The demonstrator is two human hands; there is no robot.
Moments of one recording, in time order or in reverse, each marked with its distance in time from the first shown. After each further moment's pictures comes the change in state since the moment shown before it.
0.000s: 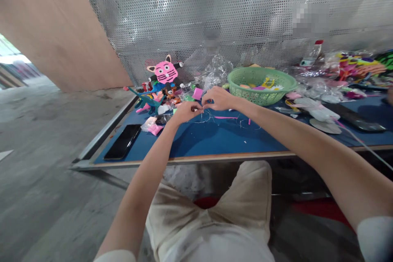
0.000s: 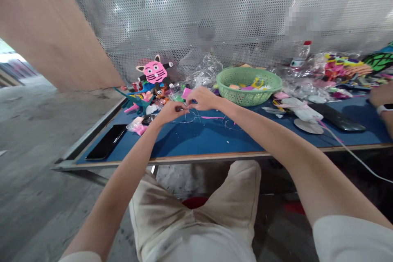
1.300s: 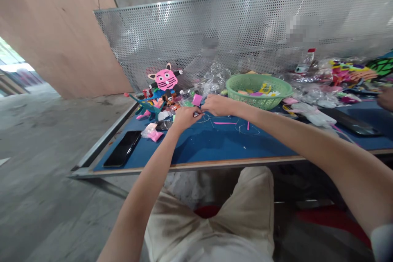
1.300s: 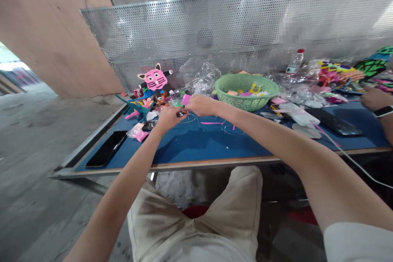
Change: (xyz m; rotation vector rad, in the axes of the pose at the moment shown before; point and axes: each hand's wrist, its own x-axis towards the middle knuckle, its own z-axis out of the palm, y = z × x) left_hand -0.002 0.017 0.000 0.384 0.156 -0.072; right_hand 0.003 -0.009 -0.015 -0.264 -0.139 -0.261
